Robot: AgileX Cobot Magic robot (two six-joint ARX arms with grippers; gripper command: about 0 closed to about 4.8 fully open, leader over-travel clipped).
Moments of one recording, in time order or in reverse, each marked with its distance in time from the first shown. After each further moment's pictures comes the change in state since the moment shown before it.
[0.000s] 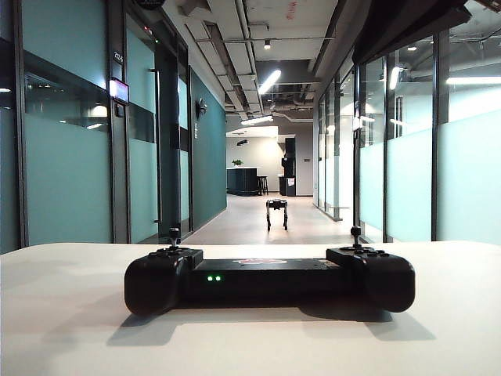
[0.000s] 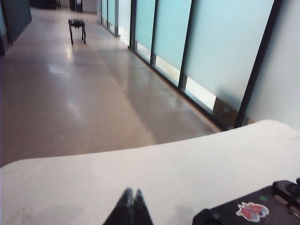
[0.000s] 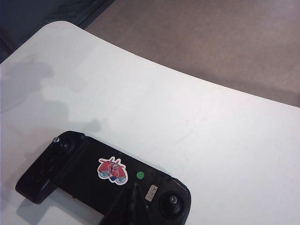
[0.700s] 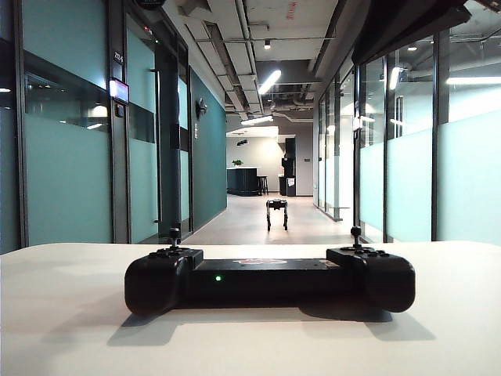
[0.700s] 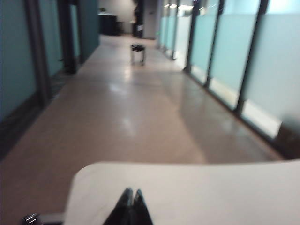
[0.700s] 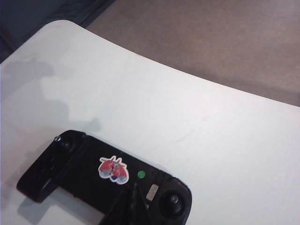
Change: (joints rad) left arm 0.309 -0.112 -0.076 0.031 0.059 0.022; right arm 0.001 0.000 0.000 0.000 0.000 0.000
